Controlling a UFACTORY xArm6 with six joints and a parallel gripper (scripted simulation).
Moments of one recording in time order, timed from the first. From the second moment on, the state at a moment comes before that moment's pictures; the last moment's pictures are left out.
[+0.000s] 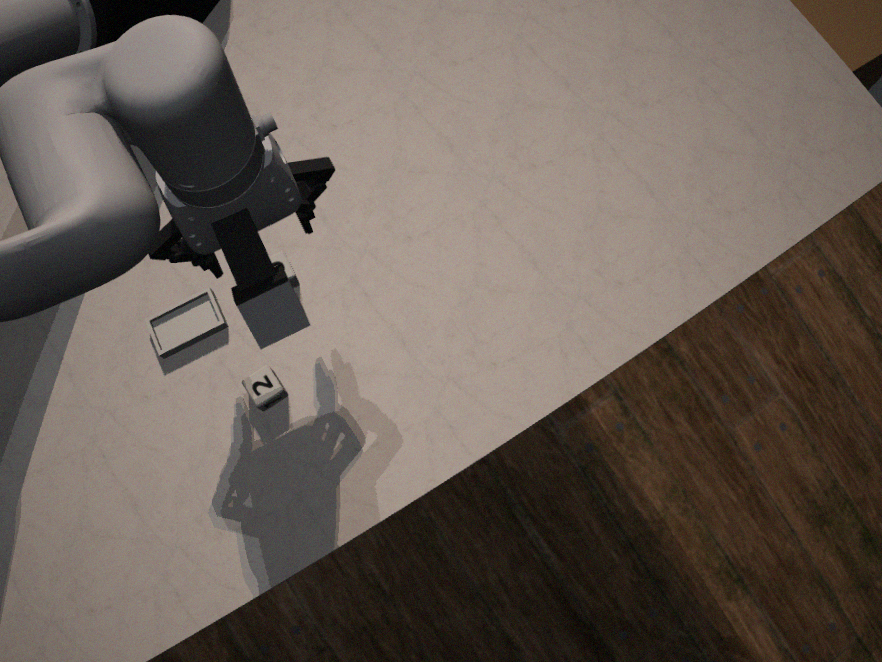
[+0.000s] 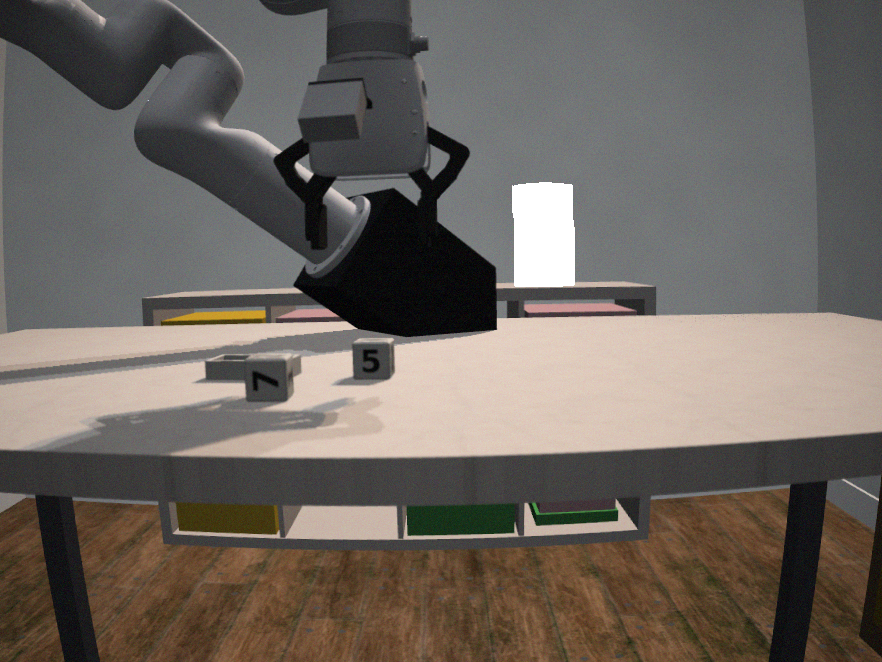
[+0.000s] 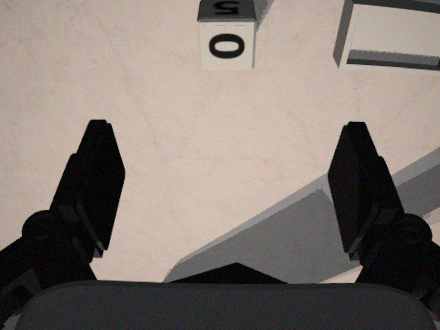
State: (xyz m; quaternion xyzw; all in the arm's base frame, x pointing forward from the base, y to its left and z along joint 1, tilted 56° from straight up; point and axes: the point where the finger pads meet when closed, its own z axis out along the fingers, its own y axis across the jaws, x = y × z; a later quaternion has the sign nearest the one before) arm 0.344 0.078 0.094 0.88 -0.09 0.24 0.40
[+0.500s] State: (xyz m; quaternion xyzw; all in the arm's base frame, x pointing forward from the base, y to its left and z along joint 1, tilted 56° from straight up) arm 0.391 0.052 0.149 0.88 -0.05 0.23 0.41
